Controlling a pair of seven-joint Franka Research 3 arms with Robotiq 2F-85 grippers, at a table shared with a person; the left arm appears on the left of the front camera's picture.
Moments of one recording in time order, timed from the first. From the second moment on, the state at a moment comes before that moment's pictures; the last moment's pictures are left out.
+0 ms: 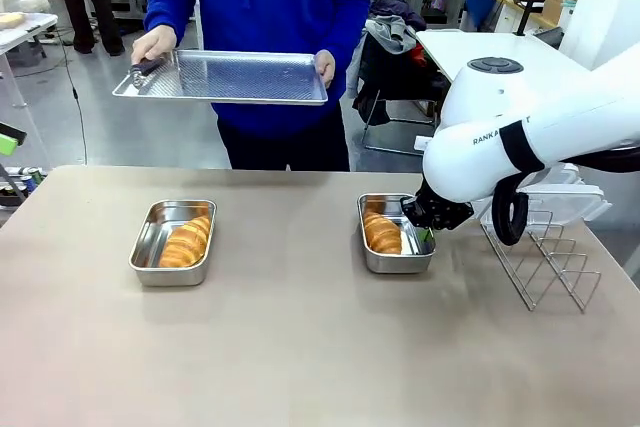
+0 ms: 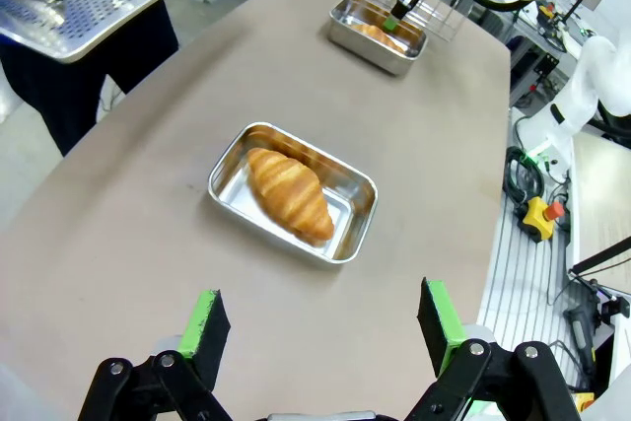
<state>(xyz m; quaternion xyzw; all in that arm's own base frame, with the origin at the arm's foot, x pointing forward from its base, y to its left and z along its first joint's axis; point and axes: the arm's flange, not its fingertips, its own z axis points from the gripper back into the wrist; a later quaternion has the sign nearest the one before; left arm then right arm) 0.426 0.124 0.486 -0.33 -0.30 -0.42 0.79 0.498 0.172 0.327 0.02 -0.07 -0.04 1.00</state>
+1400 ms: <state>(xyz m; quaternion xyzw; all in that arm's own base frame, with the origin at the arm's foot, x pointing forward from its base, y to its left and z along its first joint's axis) 0.425 0.124 0.486 -0.33 -0.30 -0.42 0.79 0.457 0.099 0.544 0.23 -0.32 0.22 0.89</state>
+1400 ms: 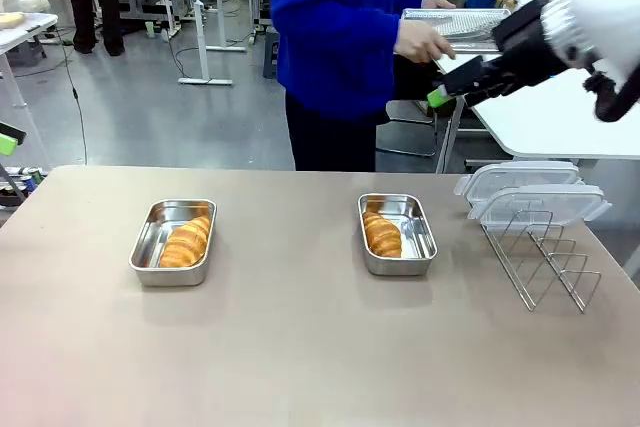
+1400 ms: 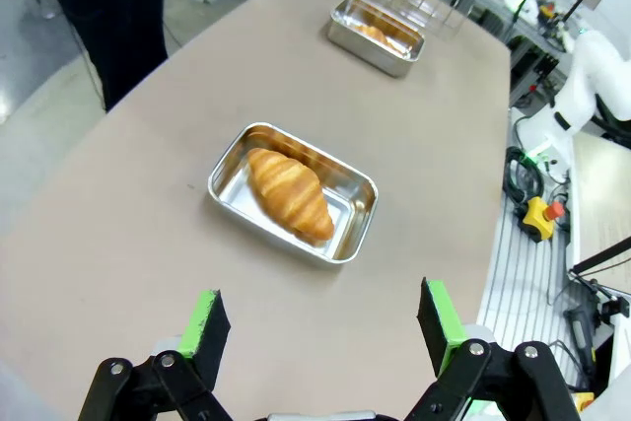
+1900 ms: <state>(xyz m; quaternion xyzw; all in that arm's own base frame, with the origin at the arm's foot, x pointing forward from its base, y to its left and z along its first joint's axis) 0.425 0.125 0.486 -0.33 -0.30 -0.42 0.79 0.460 -0.026 0.494 0.30 -0.27 0.34 0.85</state>
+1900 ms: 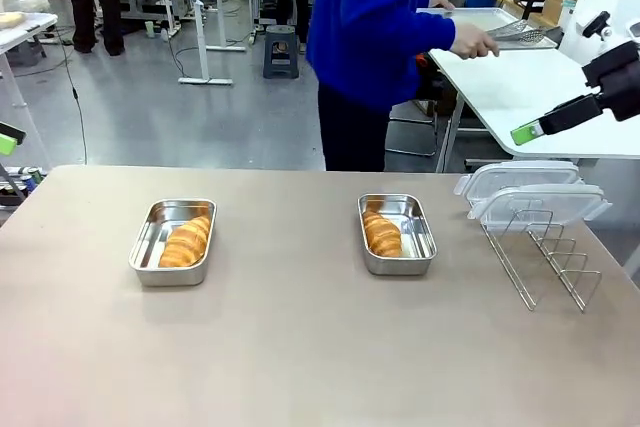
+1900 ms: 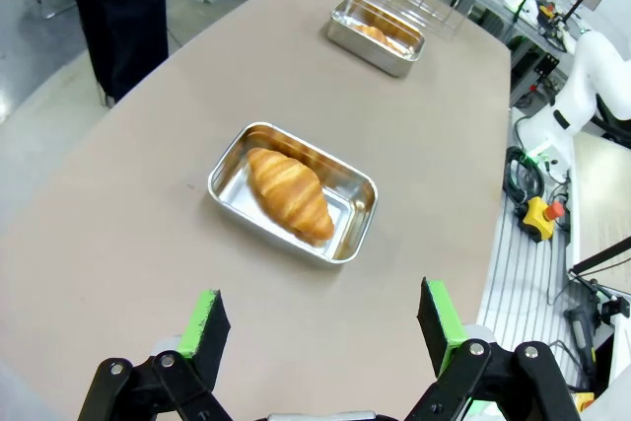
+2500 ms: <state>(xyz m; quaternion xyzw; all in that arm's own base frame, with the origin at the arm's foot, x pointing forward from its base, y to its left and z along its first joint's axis) 0.425 0.125 0.486 -0.33 -0.30 -0.42 0.79 0.465 -0.022 0.492 0.29 -0.27 0.33 0.86</state>
